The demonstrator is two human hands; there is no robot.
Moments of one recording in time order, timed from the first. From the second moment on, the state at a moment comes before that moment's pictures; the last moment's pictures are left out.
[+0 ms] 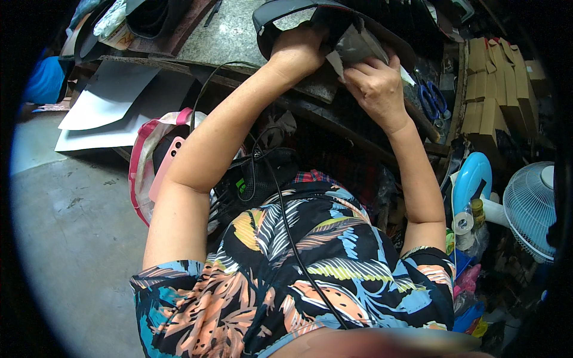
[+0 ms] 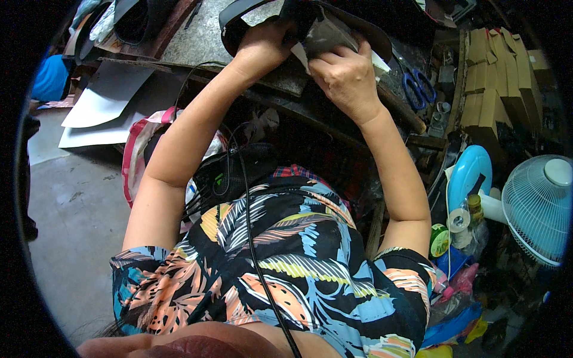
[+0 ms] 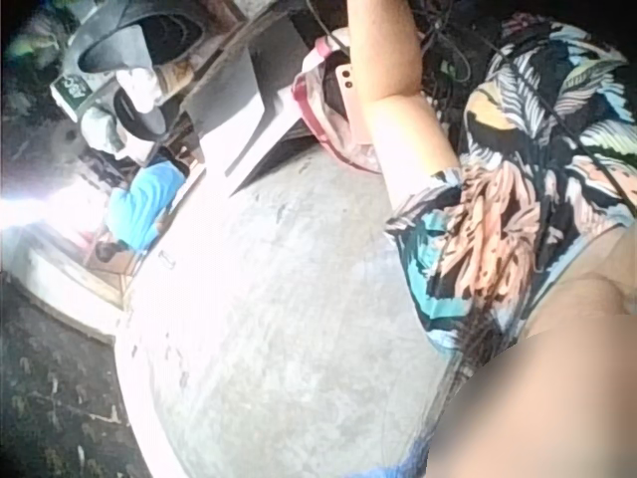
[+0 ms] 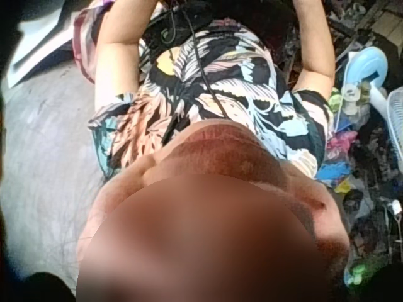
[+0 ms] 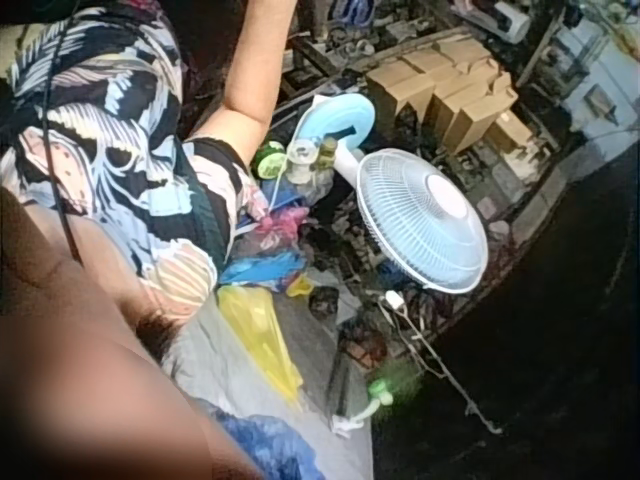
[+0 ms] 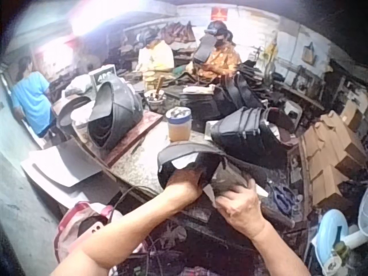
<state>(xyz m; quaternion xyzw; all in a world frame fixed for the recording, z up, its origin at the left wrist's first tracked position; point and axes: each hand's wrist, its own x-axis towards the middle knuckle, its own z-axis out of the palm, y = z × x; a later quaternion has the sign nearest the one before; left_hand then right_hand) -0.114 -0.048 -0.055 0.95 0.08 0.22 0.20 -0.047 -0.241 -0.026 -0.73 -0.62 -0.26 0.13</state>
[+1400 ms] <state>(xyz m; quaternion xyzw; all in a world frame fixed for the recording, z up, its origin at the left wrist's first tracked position) -0.140 -0.040 -0.045 0.96 0.03 0.21 0.18 -0.043 -0.325 0.050 -0.77 -0.42 0.21 0.43</state>
